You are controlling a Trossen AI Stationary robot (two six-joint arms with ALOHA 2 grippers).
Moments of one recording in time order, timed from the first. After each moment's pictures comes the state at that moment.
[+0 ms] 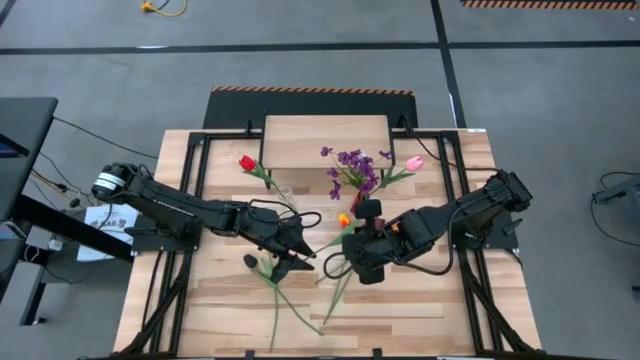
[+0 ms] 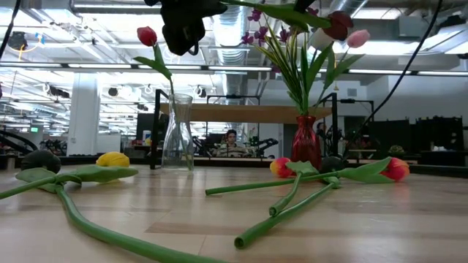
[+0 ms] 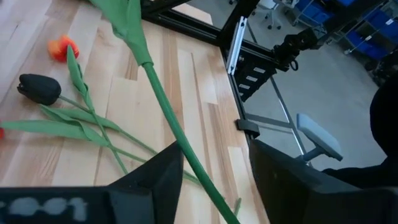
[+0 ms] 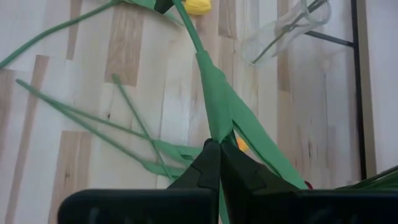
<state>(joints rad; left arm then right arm) -0.23 1.42 0.92 0.09 0.16 -0.46 0.43 1.72 1.69 -1.14 0.42 0.15</state>
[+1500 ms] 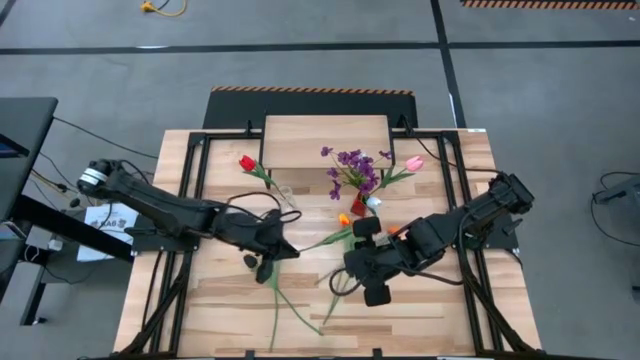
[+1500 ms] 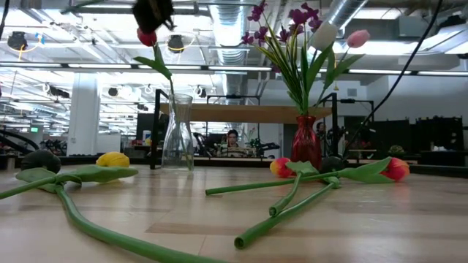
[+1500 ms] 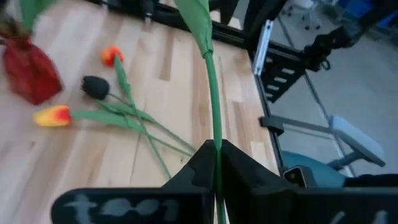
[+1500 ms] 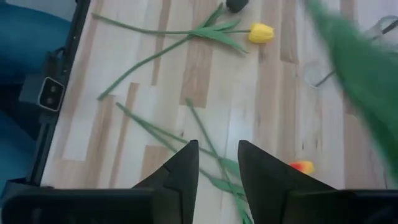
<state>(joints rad) -0.33 1.26 0.92 -0.13 -0.08 -0.45 0.50 1.72 1.73 -1.07 0.26 0.21</state>
